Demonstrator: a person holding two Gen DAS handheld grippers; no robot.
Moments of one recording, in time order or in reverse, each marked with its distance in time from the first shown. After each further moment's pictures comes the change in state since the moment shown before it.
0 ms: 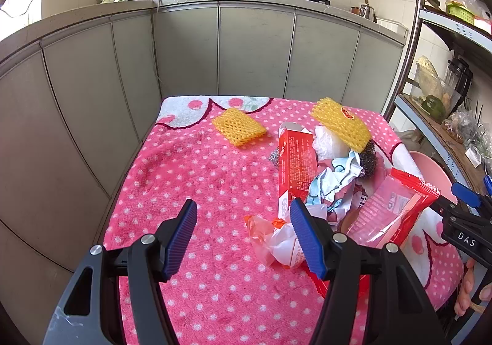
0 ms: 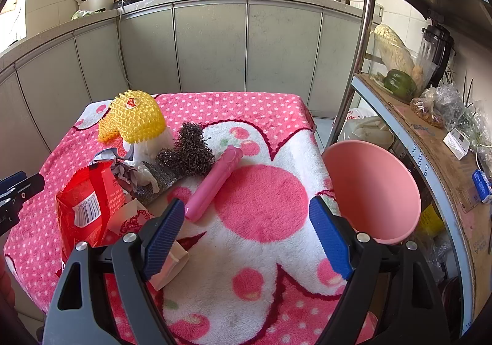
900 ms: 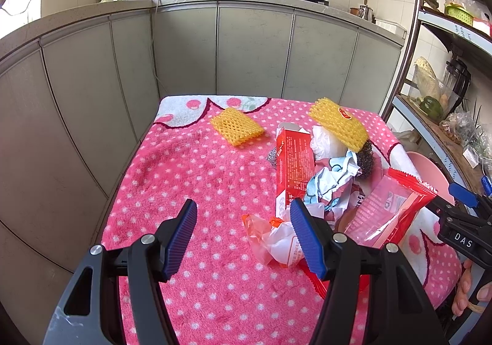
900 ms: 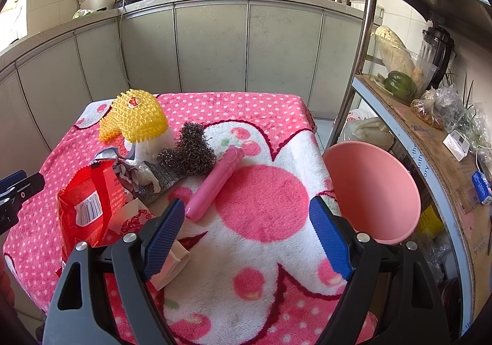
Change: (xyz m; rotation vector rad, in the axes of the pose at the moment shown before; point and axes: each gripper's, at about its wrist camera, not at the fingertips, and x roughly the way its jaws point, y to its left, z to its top) left arm -0.001 0.001 0.000 -0.005 -0.001 -0.013; right arm 0.000 0.001 0.000 -0.003 -0.002 -0.002
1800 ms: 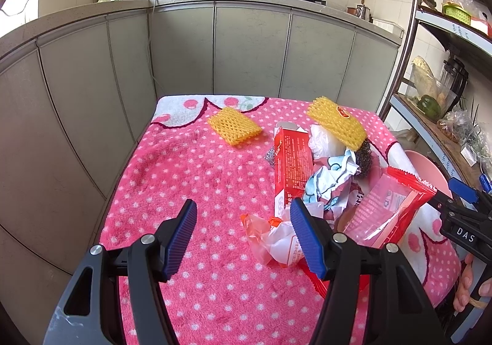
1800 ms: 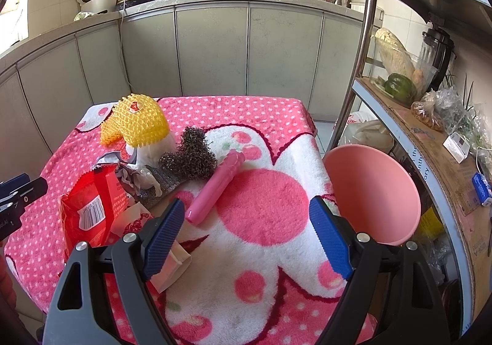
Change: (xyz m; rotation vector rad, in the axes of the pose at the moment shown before) left arm 0.000 -0.003 -0.002 0.005 -0.001 -0.014; right arm -0.002 0.000 0.002 -0.001 -0.009 0.001
